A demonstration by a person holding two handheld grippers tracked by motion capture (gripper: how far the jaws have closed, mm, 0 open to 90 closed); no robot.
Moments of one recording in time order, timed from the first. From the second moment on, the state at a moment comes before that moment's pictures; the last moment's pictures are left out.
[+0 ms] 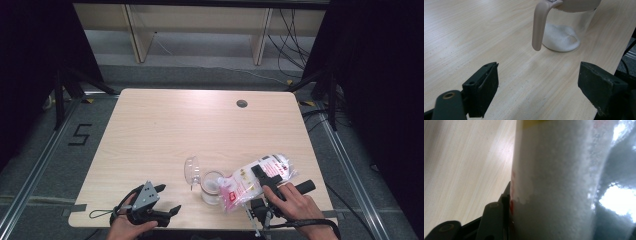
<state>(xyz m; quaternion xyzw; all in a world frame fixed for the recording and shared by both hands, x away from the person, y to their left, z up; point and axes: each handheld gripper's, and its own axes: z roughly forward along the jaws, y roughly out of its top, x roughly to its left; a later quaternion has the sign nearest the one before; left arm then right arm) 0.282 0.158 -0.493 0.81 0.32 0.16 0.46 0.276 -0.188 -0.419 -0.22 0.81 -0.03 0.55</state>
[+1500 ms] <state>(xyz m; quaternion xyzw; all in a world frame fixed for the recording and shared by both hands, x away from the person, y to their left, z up) 0.281 0.158 -0.492 0.81 0.32 0.16 0.46 0.276 -0.186 -0.415 -0.24 0.80 -0.03 0.55</state>
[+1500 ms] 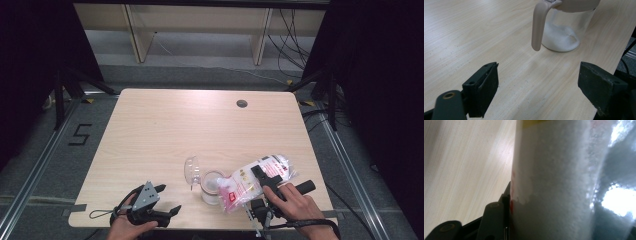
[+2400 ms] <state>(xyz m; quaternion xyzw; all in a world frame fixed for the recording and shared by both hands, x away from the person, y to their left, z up) 0.283 0.159 -0.493 0.81 0.32 0.16 0.46 0.274 -0.189 -0.415 -0.21 0.81 -0.02 0.55</state>
